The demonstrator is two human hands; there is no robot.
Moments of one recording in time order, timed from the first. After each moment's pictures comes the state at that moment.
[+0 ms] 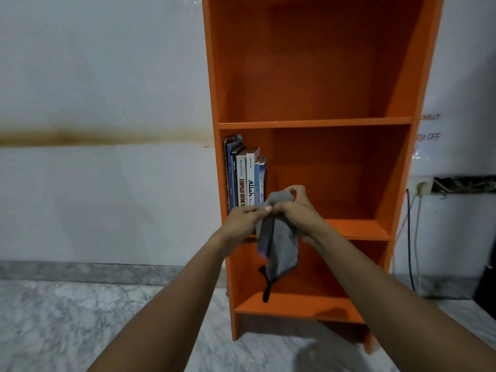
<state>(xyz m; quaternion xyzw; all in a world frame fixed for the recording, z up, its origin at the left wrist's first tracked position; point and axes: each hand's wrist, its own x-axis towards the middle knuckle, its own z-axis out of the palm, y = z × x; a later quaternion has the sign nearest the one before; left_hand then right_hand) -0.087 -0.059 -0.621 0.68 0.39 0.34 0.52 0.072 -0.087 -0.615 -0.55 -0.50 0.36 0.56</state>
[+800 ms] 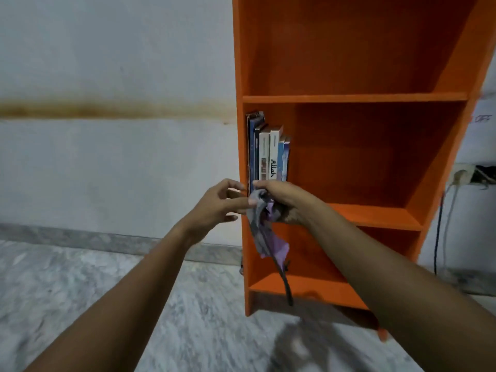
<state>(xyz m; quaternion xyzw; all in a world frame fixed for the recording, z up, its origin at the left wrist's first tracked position) -0.176 -0.057 -0.617 0.71 0.36 0.39 0.47 0.004 -0.058 -0.601 -0.55 -0.41 0.58 0.45</state>
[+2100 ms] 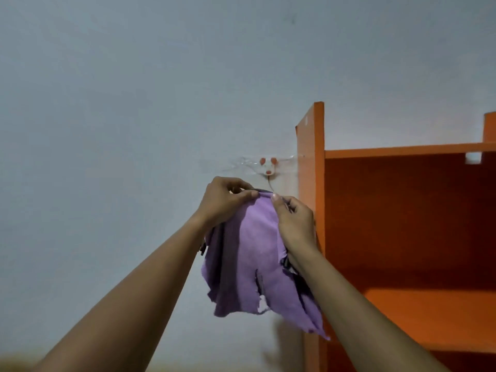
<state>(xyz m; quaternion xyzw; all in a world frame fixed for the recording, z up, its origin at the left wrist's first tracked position) -0.259 0.253 0.181 0.81 0.28 0.50 0.16 -0.117 0.166 0.130 -0.49 -0.45 0.15 0.73</state>
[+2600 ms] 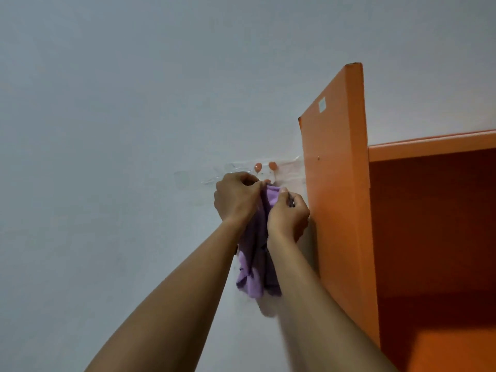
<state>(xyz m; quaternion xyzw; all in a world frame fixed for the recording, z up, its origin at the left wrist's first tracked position) -0.148 0.385 0.199 0.69 0.40 0.59 0.12 -0.080 0.353 0.154 -0.49 -0.19 0.14 0.84</state>
